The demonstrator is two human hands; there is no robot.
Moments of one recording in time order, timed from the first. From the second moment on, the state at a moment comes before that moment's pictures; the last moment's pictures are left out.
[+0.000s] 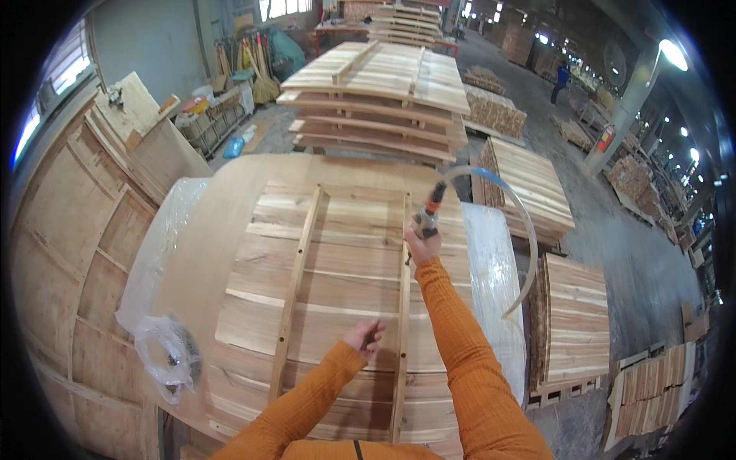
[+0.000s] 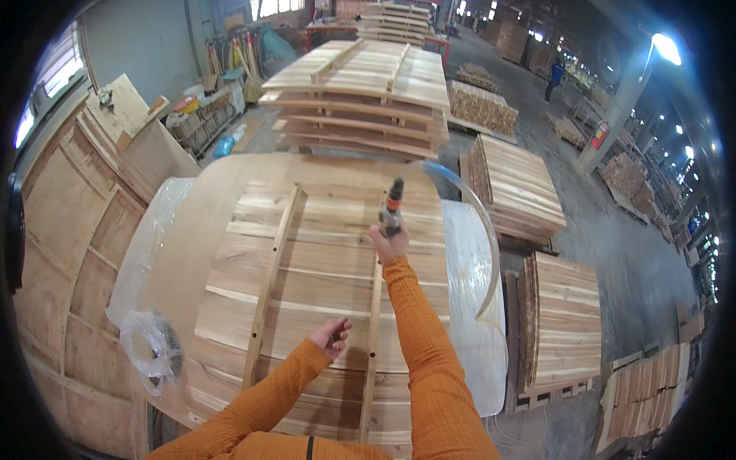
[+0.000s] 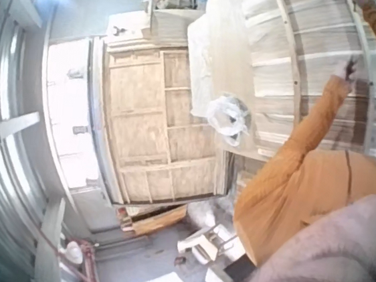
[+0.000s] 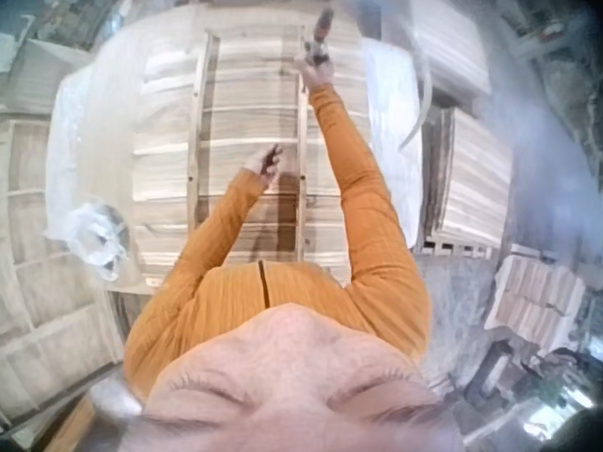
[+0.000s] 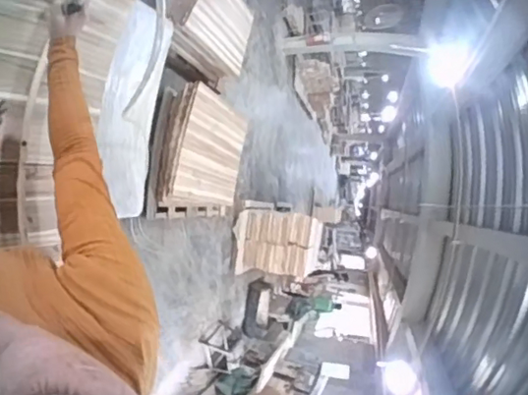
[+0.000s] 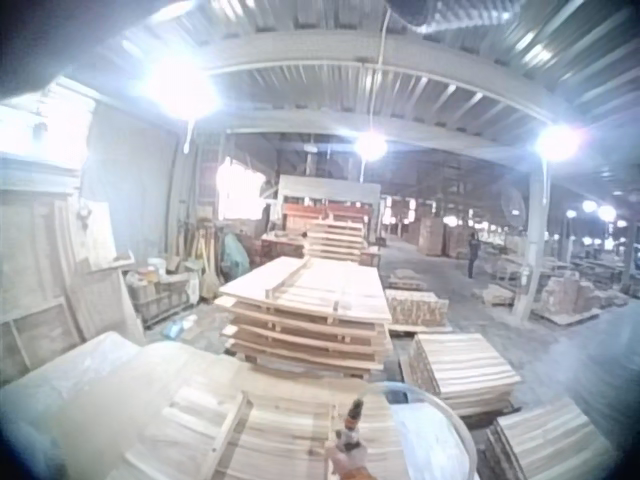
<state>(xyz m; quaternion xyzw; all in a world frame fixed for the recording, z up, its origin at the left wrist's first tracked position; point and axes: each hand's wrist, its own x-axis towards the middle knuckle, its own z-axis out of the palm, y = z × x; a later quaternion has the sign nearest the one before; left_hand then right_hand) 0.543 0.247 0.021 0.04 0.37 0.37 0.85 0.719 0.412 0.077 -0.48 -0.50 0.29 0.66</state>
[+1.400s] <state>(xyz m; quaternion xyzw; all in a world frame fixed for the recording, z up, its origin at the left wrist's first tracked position) 0.146 -0.015 0.049 0.15 0.42 0.49 0.75 0.383 0.019 0.245 -0.08 -0.49 0.35 0.79</state>
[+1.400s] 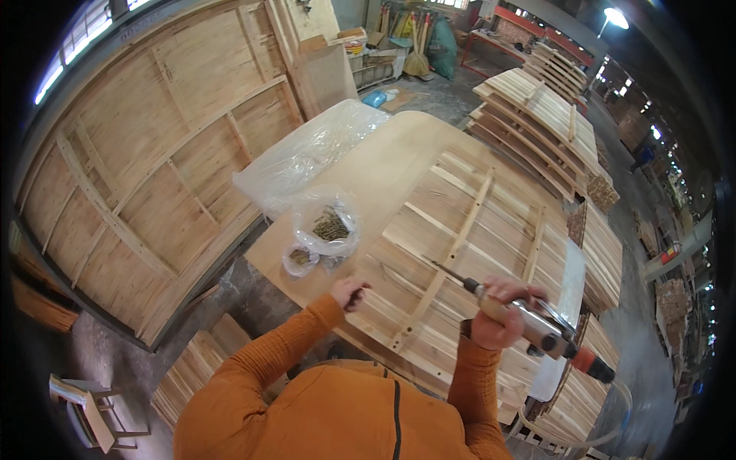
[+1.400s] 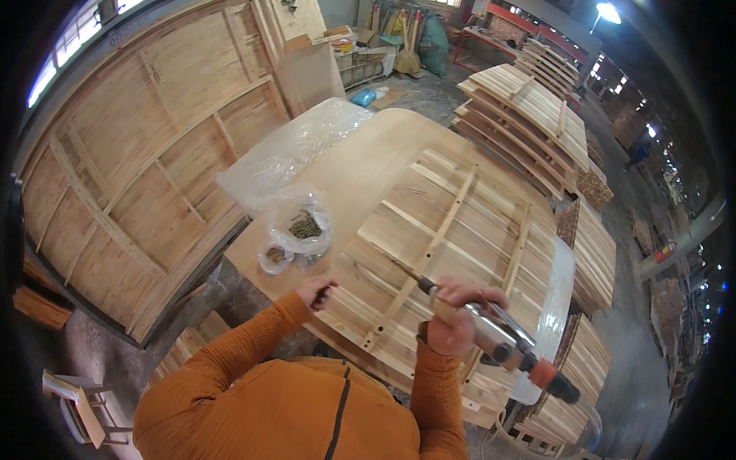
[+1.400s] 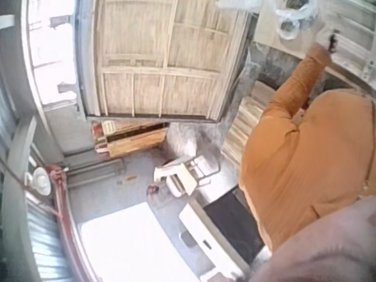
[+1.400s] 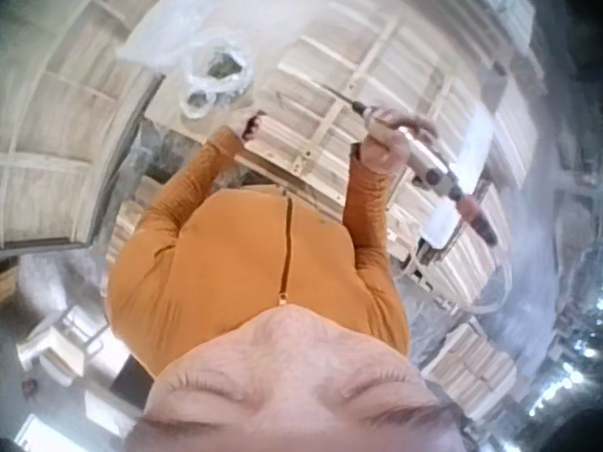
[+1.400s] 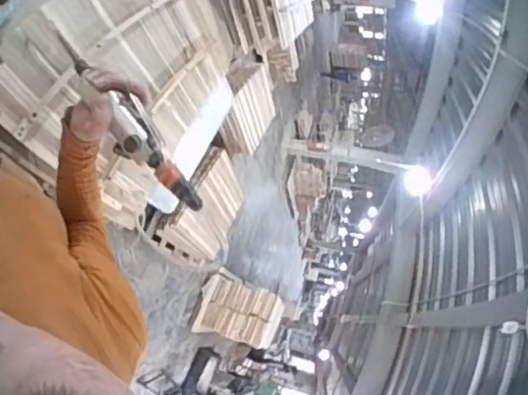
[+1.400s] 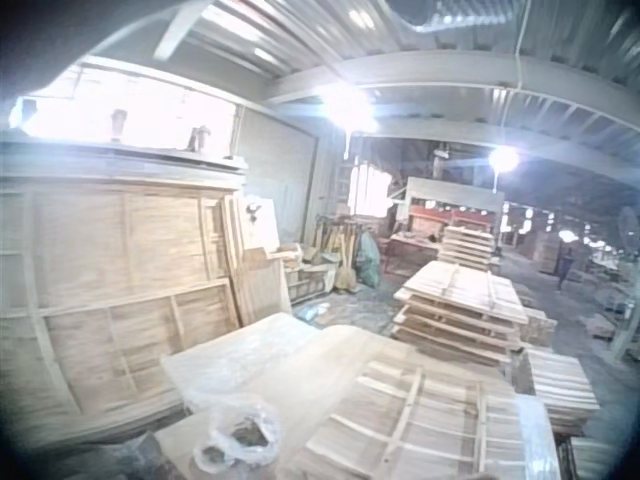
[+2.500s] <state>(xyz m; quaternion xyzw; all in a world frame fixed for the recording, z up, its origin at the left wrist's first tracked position) 0.061 0.016 0.017 0.23 0.78 0.56 0.18 0.522 0.004 0.246 -0.12 -0.44 0.31 0.83</state>
